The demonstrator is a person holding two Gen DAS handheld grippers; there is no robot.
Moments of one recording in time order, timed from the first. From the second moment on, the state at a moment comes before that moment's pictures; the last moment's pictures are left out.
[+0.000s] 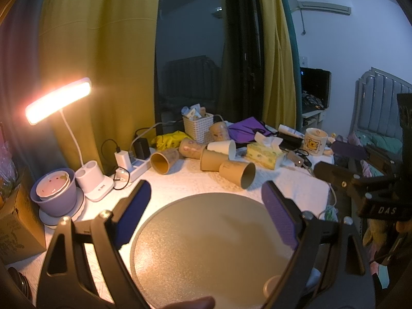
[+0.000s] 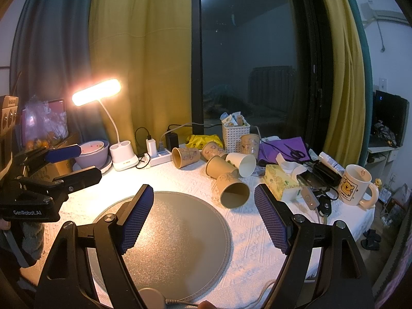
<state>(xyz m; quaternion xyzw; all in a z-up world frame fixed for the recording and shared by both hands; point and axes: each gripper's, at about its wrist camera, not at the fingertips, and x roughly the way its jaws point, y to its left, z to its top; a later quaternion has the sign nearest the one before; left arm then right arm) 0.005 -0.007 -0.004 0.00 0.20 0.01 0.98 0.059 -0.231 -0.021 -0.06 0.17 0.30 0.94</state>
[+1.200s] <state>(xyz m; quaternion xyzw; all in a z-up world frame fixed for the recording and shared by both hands) 0.057 -0.007 -0.045 0.05 0.26 0.01 0.97 0.125 -0.232 -0.052 -0.05 0.22 0.31 0.92</state>
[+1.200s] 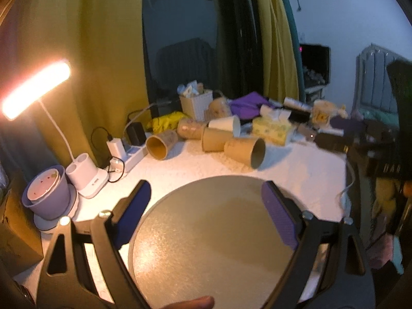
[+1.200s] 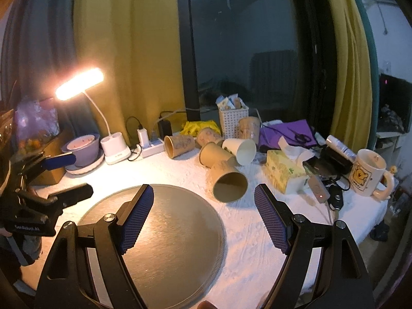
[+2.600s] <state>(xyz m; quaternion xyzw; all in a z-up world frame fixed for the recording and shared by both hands) 0.372 -0.055 -0.133 0.46 0.36 -0.22 0.78 0.354 -0.216 -0.110 0.02 0.35 0.32 0.88</state>
